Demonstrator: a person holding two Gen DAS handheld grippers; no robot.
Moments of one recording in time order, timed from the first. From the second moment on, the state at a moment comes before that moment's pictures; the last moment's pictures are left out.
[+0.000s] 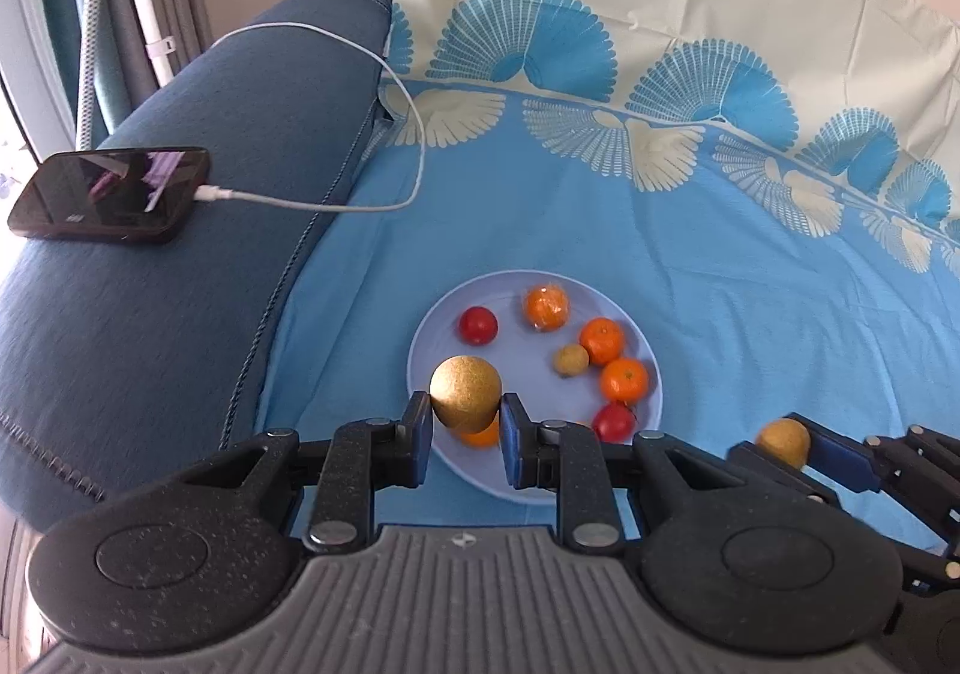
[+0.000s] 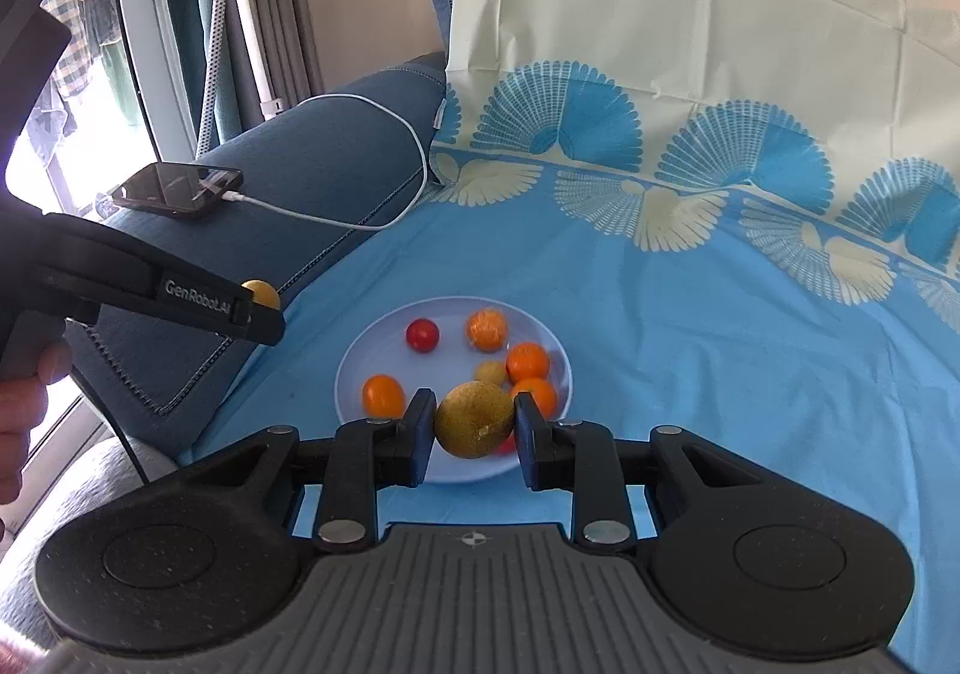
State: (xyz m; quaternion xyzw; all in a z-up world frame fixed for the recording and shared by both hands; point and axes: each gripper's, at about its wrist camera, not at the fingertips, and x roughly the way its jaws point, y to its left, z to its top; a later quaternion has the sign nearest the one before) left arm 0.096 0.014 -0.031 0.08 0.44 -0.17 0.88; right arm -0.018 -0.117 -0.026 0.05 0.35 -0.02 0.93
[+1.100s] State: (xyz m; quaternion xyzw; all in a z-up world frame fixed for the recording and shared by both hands) left arm 0.133 0.000 -0.080 0.14 0.47 -0.14 0.86; right arm 0.072 -0.115 -0.100 -0.01 0.41 0.01 0.91
